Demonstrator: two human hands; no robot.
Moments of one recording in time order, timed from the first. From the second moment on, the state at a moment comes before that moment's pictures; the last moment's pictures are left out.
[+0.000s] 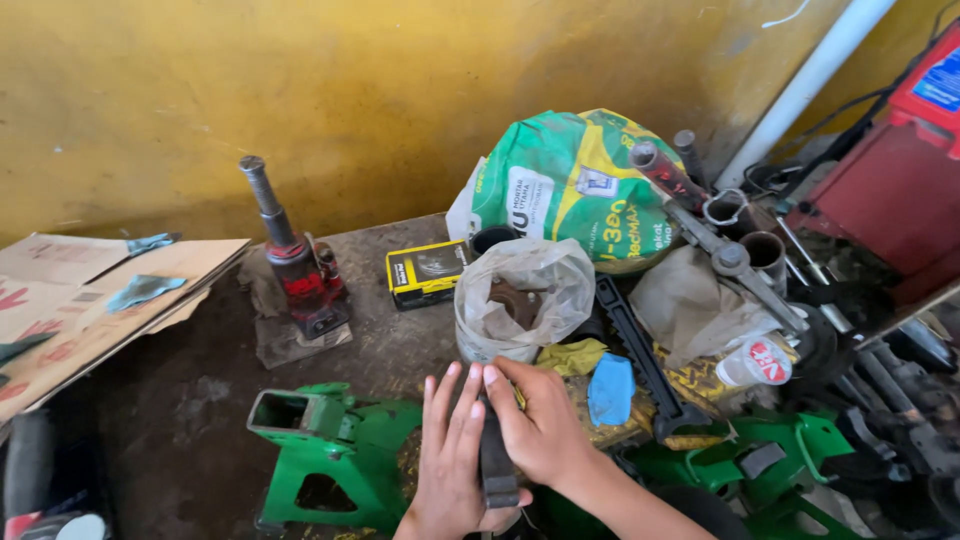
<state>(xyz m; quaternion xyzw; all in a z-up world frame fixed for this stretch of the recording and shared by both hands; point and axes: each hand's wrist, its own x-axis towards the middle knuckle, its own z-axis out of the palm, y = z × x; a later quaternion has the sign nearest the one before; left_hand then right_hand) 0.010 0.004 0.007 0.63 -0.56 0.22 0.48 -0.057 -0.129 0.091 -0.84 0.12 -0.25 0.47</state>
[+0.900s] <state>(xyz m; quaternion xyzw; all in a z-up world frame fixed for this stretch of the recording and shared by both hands) 0.013 0.008 0.025 0.62 -0.55 0.23 0.51 -0.045 -0.124 0.010 -0.48 0.28 -0.14 0.82</state>
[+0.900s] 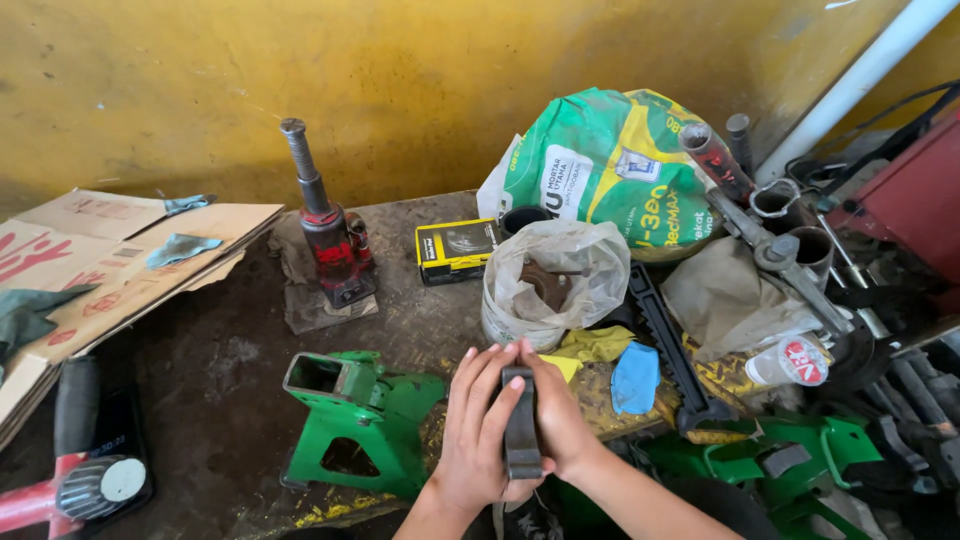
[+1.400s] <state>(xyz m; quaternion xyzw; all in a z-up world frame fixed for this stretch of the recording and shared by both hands) 0.012 0.009 0.021 0.62 -0.56 0.26 0.49 -0.046 -0.110 0.056 -0.52 0.27 -0.14 0.80</state>
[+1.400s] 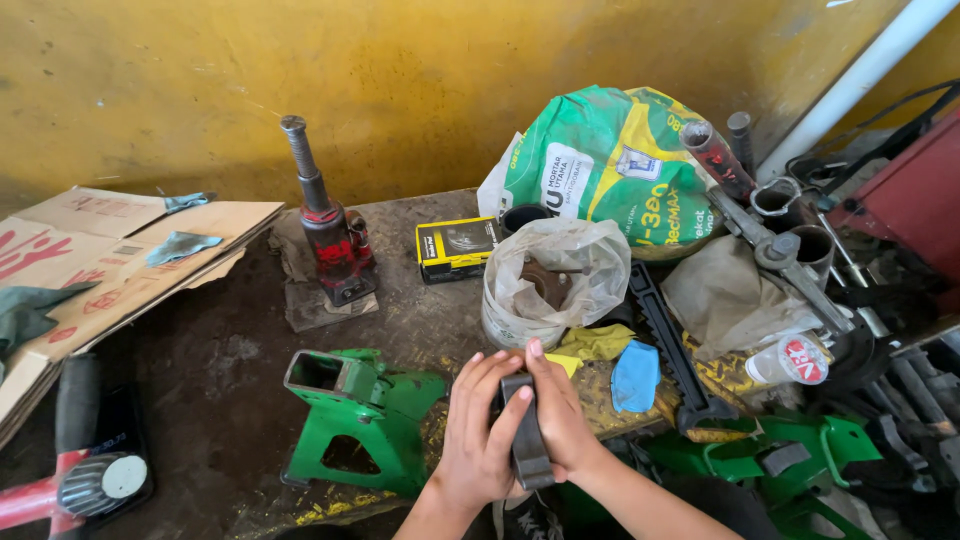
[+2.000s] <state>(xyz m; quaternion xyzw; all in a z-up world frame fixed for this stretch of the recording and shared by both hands) 0.017 0.009 0.024 0.65 -0.53 0.27 0.48 -0.046 -0.135 0.051 -0.58 0.13 -0.04 0.81</state>
